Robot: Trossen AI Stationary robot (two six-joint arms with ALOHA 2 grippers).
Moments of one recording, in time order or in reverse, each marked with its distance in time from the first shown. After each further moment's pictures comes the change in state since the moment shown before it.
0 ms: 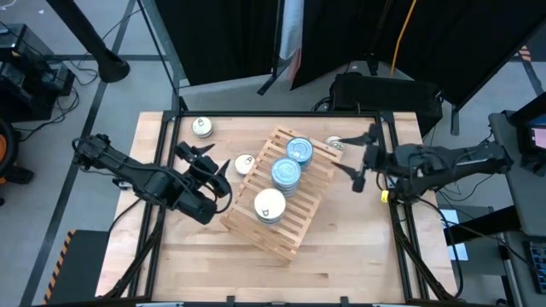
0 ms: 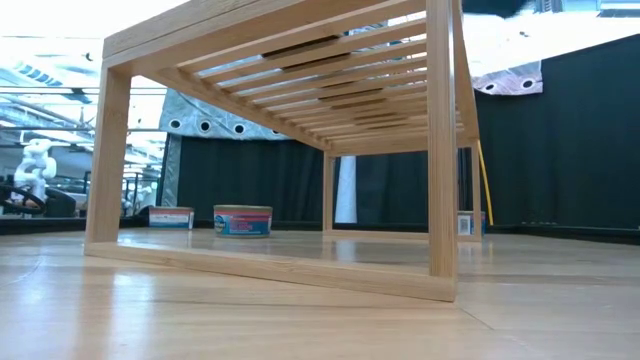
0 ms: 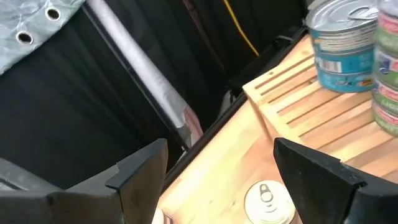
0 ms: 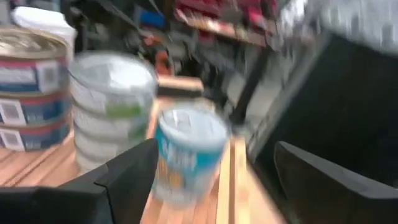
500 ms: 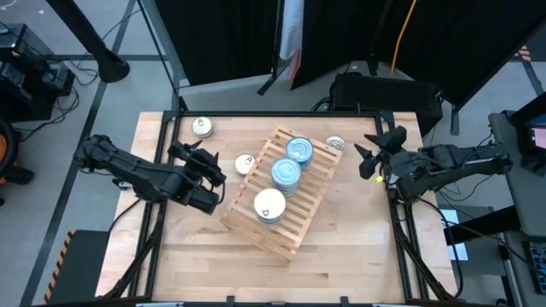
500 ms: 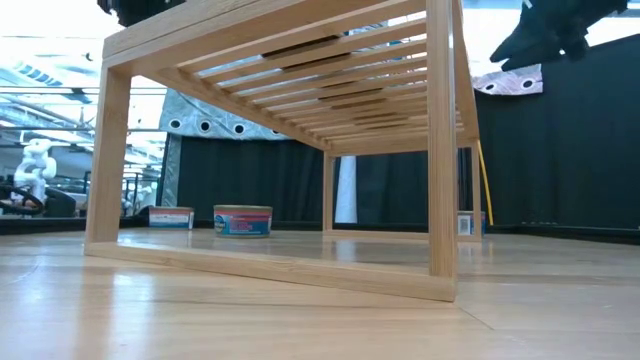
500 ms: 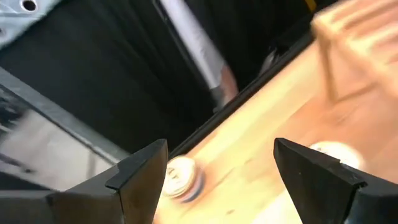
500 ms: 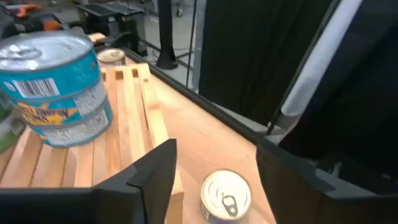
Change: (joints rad) left arm 0.108 -0.005 -0.186 -0.229 0.049 -0.369; right arm 0.019 -0.102 0.000 -0.544 0.363 0.655
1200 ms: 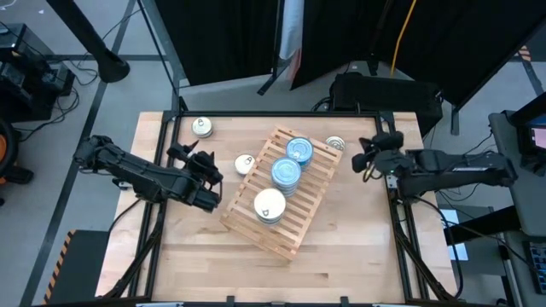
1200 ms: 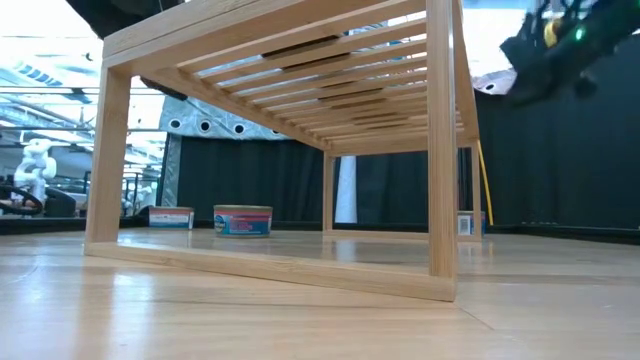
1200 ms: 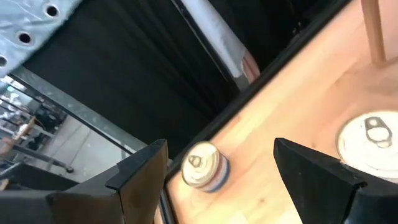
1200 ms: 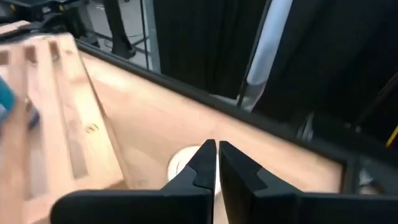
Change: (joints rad) left arm 0.043 -0.001 -0.182 0.034 -0.028 -0.010; right arm -0.199 -0.010 -0.179 0.081 -0.016 0.111
